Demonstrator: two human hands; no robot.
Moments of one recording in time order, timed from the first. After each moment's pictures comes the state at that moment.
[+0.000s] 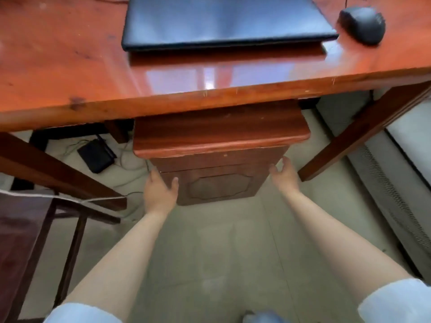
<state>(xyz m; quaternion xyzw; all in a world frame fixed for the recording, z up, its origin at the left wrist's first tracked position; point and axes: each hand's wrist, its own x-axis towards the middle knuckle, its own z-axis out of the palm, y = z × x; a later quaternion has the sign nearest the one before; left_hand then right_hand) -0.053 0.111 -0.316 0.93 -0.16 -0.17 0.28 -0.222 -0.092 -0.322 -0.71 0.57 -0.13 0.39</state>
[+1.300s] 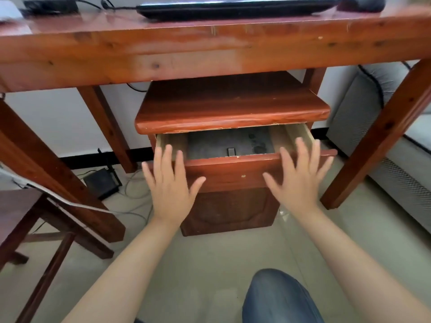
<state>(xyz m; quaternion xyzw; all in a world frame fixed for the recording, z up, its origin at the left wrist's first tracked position) -0.084 0.124 -0.401 0.86 -0.38 0.26 0.20 -0.241 -0.036 -0.403 -0.85 0.39 -0.35 0.00</state>
